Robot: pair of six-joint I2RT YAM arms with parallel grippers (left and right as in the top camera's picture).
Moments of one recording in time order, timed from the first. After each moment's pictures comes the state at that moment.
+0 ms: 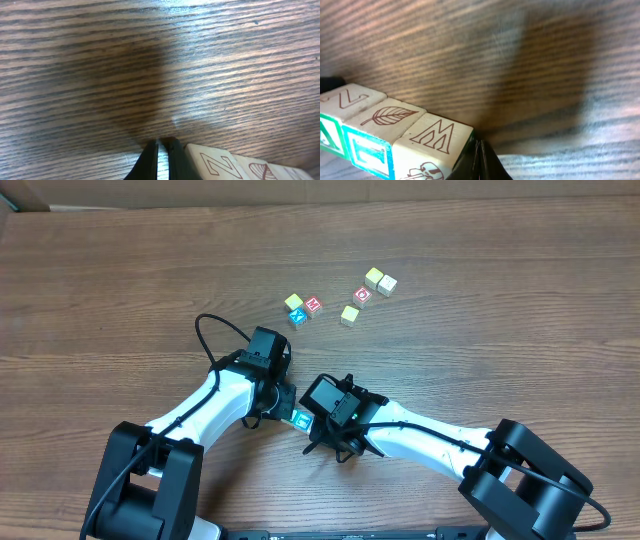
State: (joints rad) left arm -0.34 1.67 0.85 -0.60 0.08 -0.19; right arm 0.93 1.79 0.98 -0.47 -0.07 1.24
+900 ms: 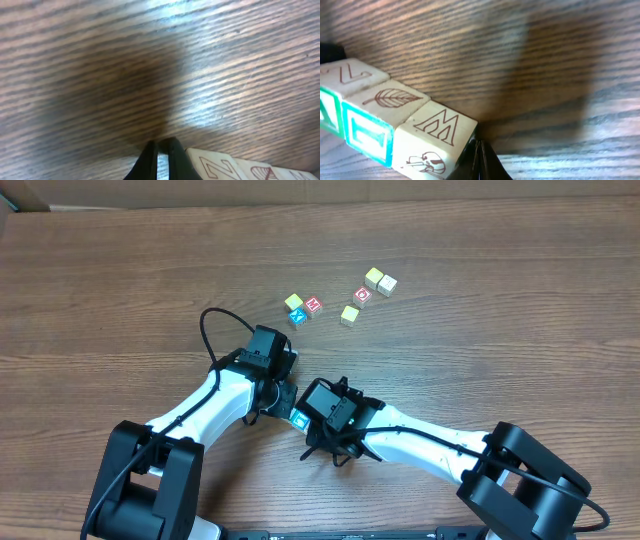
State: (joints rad) left arm -0.34 1.67 0.85 -0.56 0.07 -0.05; right arm 0.96 1.79 0.98 -0.46 -0.07 1.23
